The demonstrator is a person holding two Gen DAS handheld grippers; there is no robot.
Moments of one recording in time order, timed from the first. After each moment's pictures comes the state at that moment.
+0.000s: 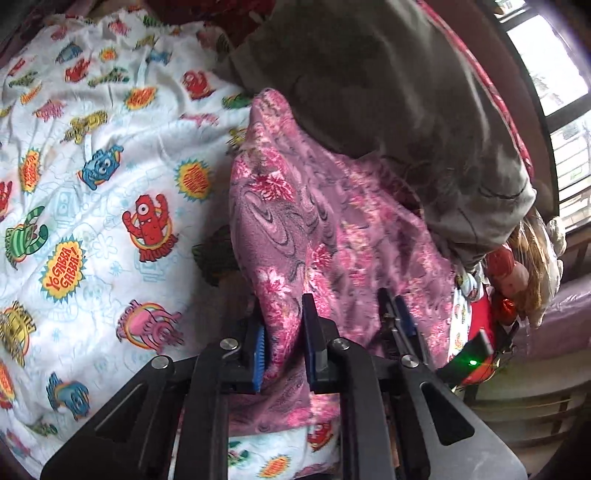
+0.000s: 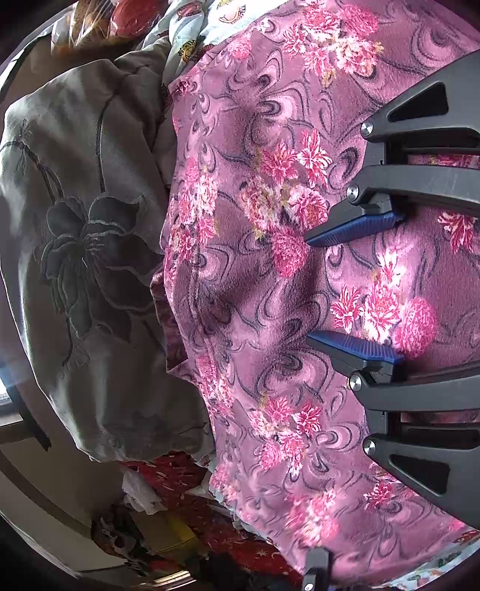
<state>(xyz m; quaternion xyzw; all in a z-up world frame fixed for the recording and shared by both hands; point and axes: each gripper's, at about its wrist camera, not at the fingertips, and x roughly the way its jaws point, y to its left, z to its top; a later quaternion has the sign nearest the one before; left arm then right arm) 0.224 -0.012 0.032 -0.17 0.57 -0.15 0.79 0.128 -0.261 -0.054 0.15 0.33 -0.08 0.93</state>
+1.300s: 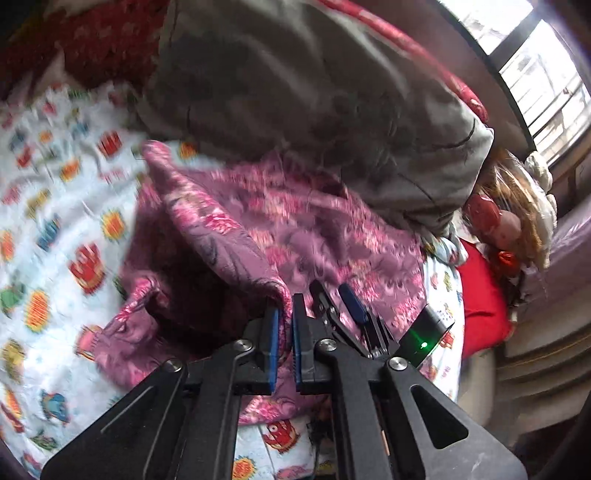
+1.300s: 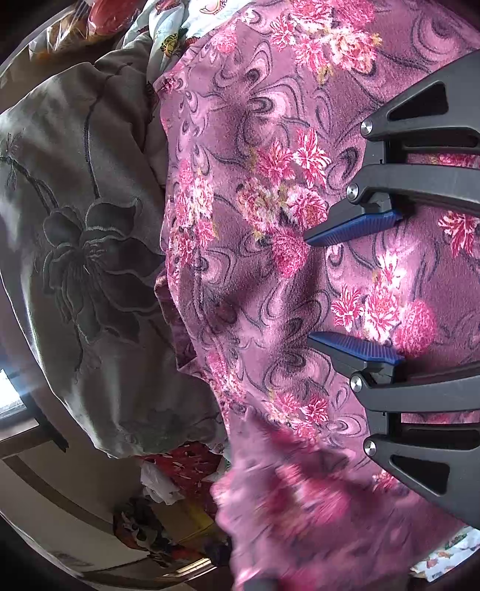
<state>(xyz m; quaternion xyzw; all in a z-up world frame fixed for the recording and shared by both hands) 0.214 -0.085 0.070 -0.10 0.54 -0.21 0.80 0.119 -0.278 -0.060 0.18 0.31 -0.05 0.93</state>
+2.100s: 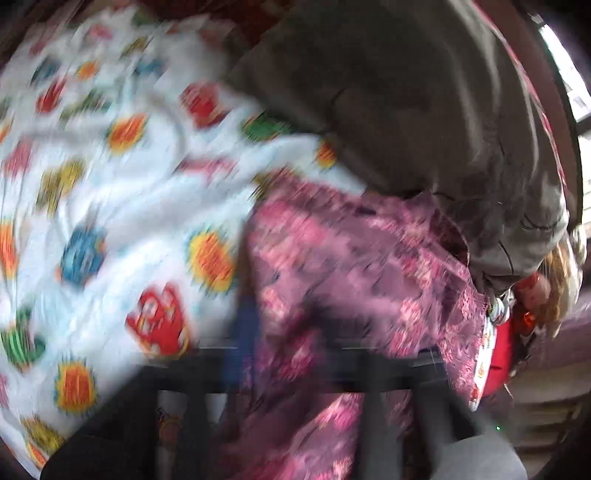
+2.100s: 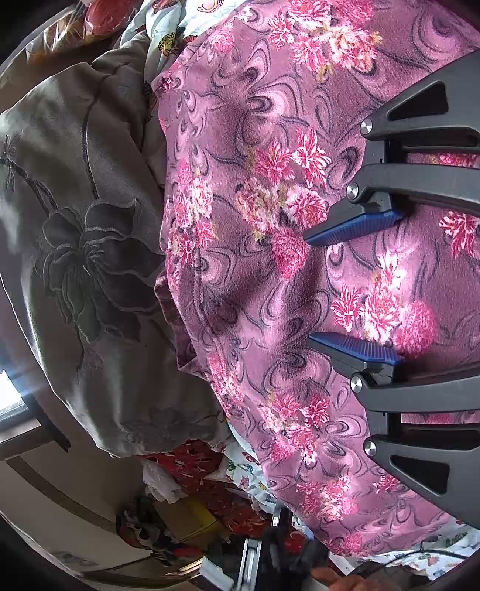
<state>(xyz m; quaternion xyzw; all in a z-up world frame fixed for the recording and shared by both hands) 0.315 -0.007 0.010 -0.13 0.59 -0.12 0.79 0.118 -0.279 -0.060 0.19 0.31 -0.05 0.93</state>
